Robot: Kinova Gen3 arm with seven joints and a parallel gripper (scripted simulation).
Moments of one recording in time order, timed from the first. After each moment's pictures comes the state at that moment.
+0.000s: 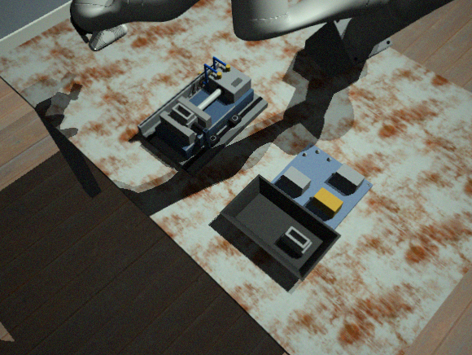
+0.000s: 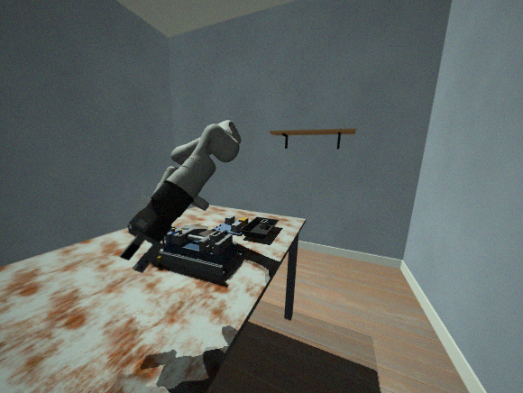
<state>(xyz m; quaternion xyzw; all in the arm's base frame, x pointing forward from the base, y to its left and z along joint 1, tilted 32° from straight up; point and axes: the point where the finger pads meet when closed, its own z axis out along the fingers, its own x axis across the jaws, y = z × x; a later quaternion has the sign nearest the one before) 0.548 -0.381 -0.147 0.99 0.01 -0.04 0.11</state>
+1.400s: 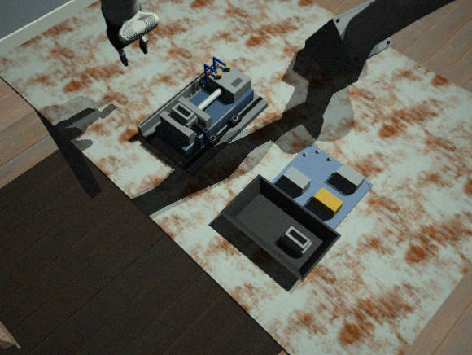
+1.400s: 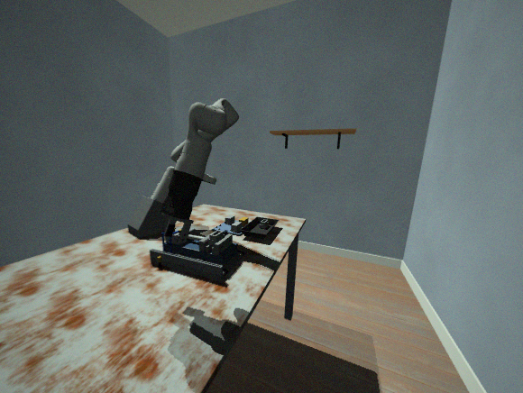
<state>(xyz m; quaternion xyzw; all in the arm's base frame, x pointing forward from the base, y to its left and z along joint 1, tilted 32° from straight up) 0.512 -0.277 -0.082 1.00 0.00 -0.01 -0.08</state>
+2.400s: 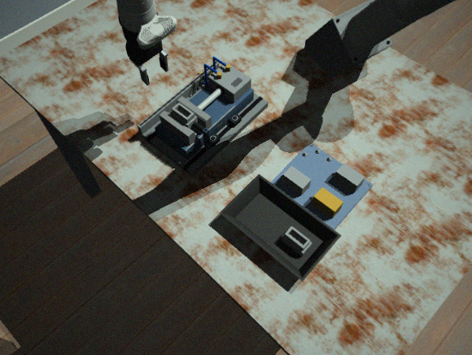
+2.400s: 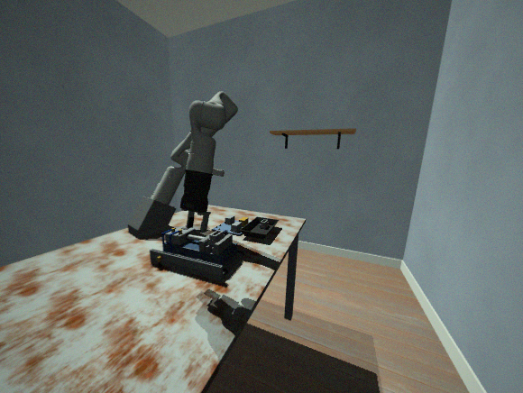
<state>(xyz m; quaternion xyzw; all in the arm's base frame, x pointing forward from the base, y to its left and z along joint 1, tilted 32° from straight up) 0.505 -0.209 -0.040 0.98 0.03 0.02 -0.18</state>
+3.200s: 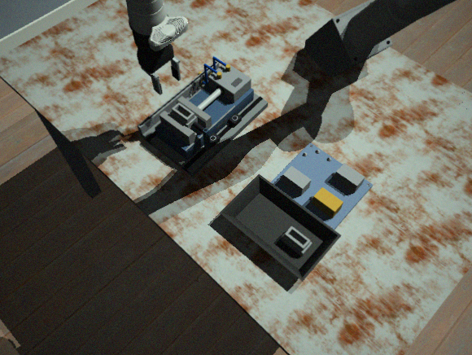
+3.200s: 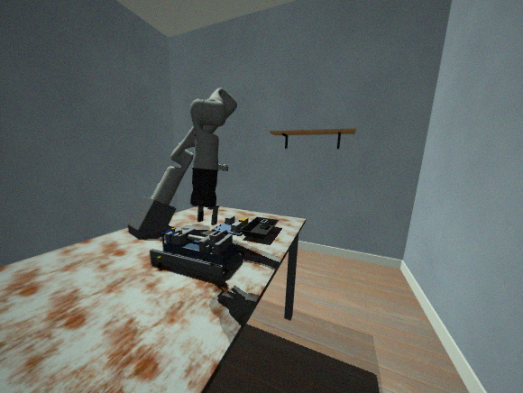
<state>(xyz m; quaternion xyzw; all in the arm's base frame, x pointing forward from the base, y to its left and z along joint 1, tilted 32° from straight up) 0.501 -0.172 -0.009 0.97 0.05 0.04 -0.22</state>
